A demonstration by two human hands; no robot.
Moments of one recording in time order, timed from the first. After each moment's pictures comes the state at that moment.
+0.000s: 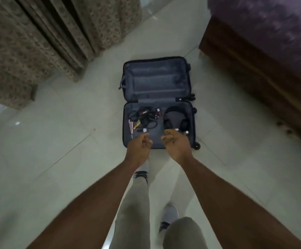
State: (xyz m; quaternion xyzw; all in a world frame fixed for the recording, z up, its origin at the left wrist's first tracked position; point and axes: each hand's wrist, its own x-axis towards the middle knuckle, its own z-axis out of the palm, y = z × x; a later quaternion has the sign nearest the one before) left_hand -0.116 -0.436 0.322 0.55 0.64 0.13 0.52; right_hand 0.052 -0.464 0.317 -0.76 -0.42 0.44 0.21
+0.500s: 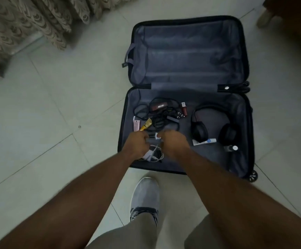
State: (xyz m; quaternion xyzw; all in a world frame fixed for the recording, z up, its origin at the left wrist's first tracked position) left_hand -0.163 -0.306 -0.069 0.64 0.66 -0.01 0.41; right_hand 0.007 -0.320 -0.068 -0.64 -0.70 0.32 -0.06
